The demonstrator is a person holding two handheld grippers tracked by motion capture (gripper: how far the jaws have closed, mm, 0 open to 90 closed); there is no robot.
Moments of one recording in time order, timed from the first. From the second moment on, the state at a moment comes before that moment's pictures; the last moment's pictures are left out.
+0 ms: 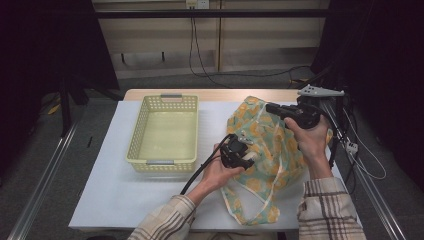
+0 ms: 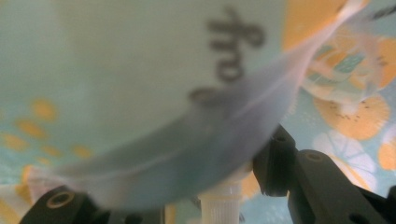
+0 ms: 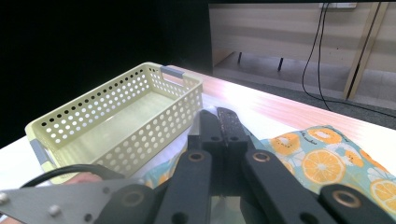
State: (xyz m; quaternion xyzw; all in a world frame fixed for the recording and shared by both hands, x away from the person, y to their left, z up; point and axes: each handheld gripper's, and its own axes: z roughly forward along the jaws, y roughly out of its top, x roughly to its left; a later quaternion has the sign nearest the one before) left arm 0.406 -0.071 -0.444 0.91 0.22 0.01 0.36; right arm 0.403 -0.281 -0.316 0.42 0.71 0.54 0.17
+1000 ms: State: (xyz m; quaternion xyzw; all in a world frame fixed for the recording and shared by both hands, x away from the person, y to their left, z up) left arm 0.381 -0.037 -0.410 0.91 0.17 0.05 0.37; right arm 0.403 -0.285 -0.319 0.43 0.71 0.53 0.17
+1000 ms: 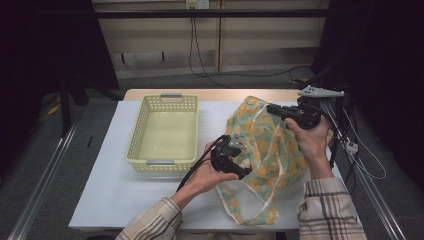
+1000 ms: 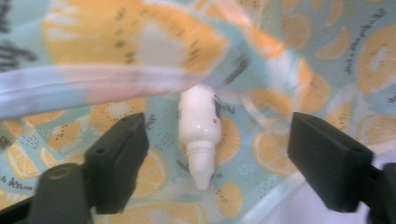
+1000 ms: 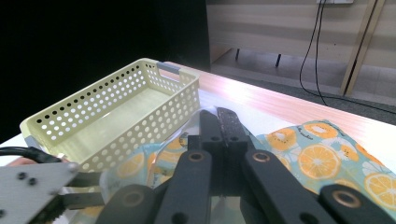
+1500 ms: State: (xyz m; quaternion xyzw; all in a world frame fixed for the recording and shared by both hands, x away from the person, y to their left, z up) left arm 0.354 -0.012 -0.399 0.91 0.12 0.04 0.39; right arm 0.397 -0.285 -0.317 0.43 0.71 0.53 0.17
